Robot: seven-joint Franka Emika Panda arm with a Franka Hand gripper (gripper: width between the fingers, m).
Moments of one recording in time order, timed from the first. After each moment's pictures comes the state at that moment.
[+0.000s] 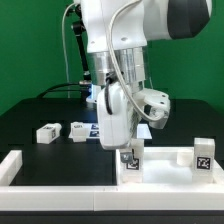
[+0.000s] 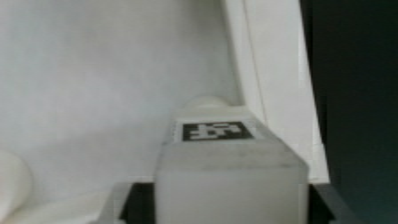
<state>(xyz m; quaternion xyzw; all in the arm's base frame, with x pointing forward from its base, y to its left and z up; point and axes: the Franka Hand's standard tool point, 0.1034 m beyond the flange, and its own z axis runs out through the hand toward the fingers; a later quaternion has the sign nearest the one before) 0.627 0.001 0.069 -0.59 0.81 0.03 0.06</state>
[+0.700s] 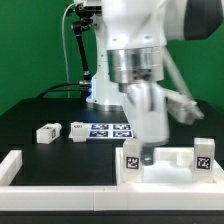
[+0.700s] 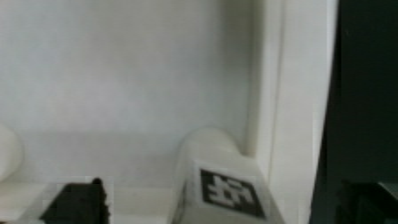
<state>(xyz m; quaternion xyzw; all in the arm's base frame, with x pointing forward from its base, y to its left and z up) 0.622 0.027 0.070 -0.75 0.66 0.00 0.04</state>
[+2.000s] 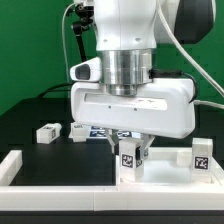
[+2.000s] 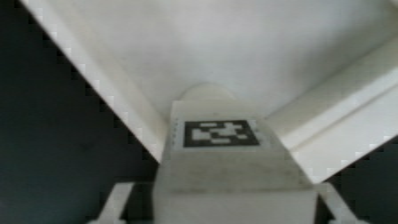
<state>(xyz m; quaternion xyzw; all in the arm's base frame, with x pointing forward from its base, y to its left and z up) 0.625 0.001 0.067 -0.94 0.34 -0.02 0.03</state>
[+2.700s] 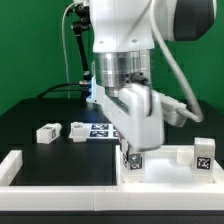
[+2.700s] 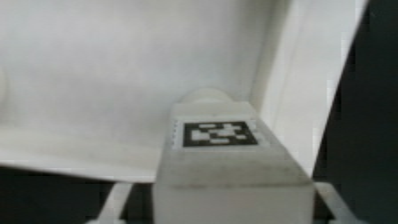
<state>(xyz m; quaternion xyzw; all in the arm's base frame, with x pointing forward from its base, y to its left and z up) 0.629 0.001 0.068 -0.72 0.69 0.03 0.04</state>
